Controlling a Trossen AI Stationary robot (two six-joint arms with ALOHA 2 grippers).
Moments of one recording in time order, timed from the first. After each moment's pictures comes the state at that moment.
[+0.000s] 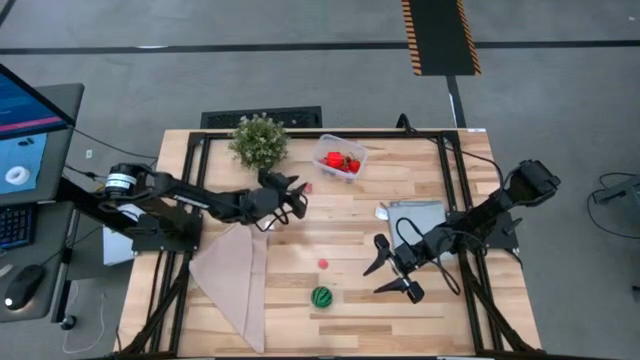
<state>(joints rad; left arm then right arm) 0.01 1.52 0.62 0.53 -0.70 -0.34 0.51 1.46 0.30 1.16 -0.03 0.15</state>
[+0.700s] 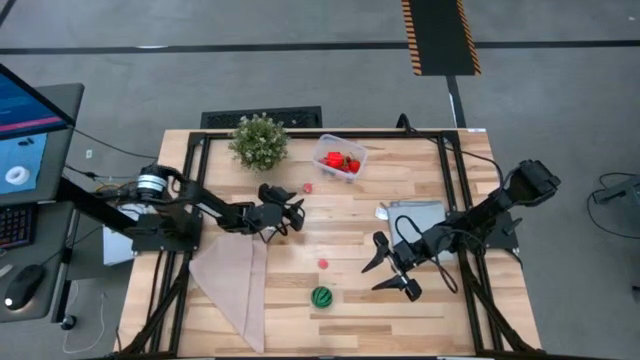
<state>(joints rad) -0.01 1.76 0.50 0.75 -0.68 -0.50 0.49 1.46 0.30 1.16 -0.03 0.16</state>
